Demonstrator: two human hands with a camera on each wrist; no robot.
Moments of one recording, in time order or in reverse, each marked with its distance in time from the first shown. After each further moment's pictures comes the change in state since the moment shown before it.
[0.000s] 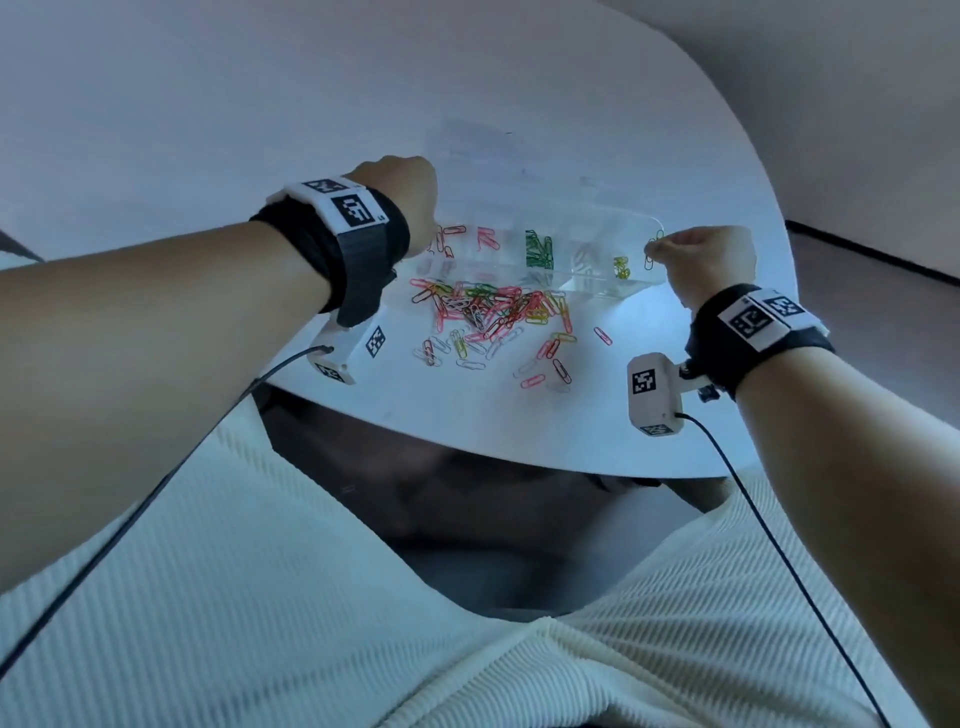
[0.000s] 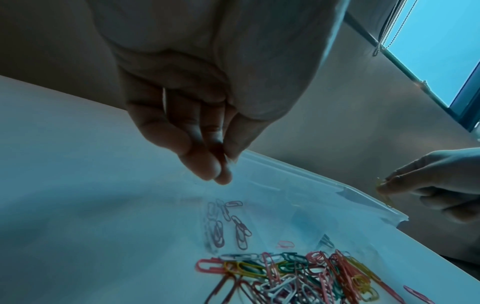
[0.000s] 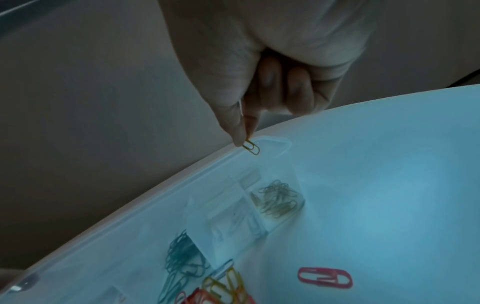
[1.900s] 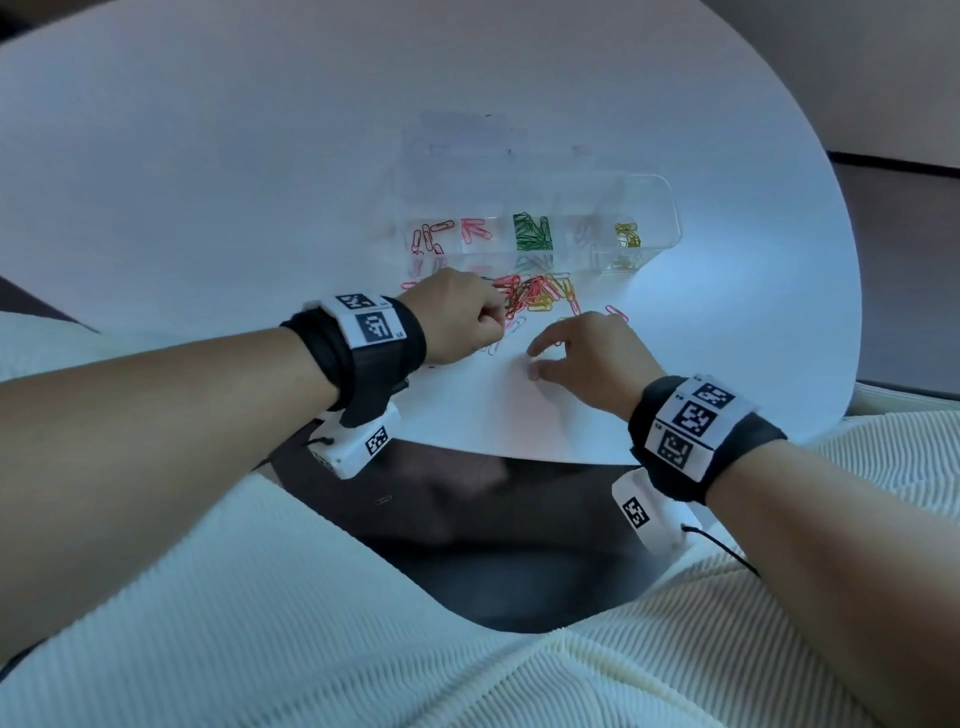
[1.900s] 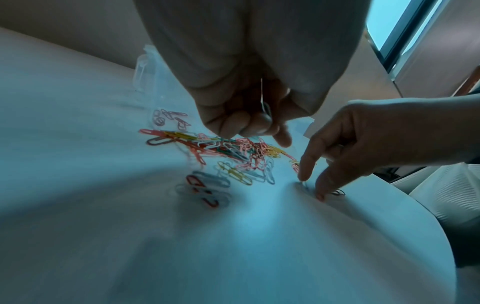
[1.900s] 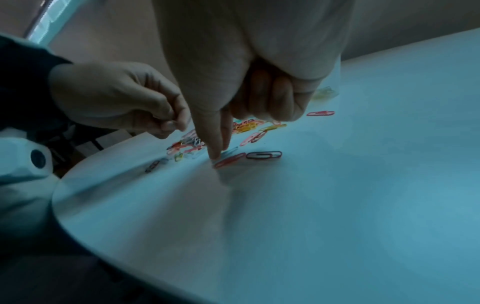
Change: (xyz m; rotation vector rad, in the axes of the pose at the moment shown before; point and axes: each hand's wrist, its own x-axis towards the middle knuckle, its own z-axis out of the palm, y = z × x) left_hand -0.035 0.037 0.070 -0.199 -0.211 0.364; right_hand -0.095 0.026 0.064 -0.255 -0.506 -0.373
